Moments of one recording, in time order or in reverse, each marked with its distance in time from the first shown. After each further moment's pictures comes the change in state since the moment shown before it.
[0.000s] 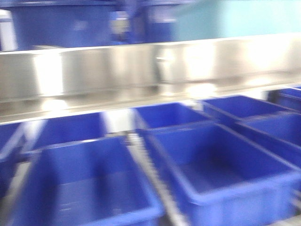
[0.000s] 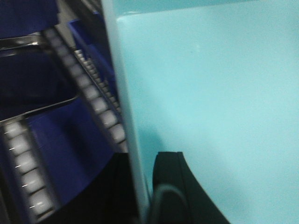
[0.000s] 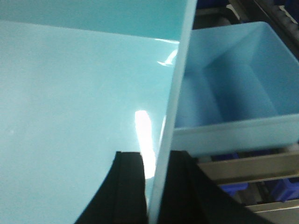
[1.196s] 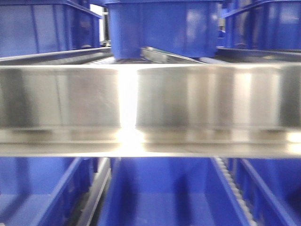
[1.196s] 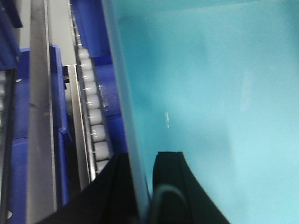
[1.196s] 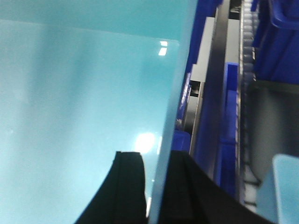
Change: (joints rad) left arm 0.000 0.001 0.002 0.000 0.000 0.000; right arm 0.000 0.000 0.003 0.000 0.000 0.002
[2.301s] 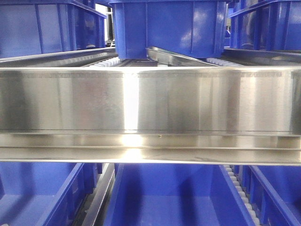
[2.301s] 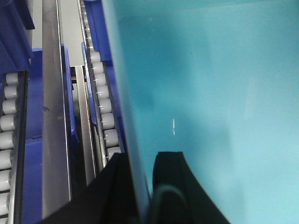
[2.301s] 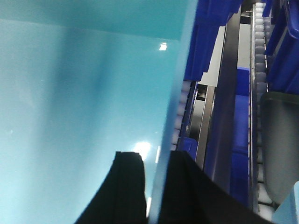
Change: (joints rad) left arm 0.000 0.000 0.000 -0.002 0.000 0.002; right arm 0.000 0.000 0.000 0.000 0.005 0.000
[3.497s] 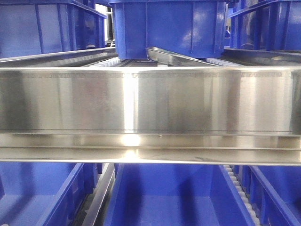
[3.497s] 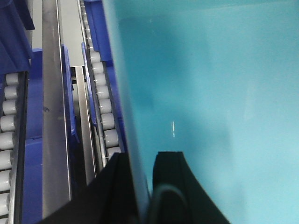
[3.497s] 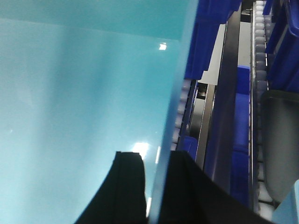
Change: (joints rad) left arm 0.000 0.000 0.000 0.000 0.000 0.000; right arm 0.000 0.000 0.000 0.000 0.005 0.002
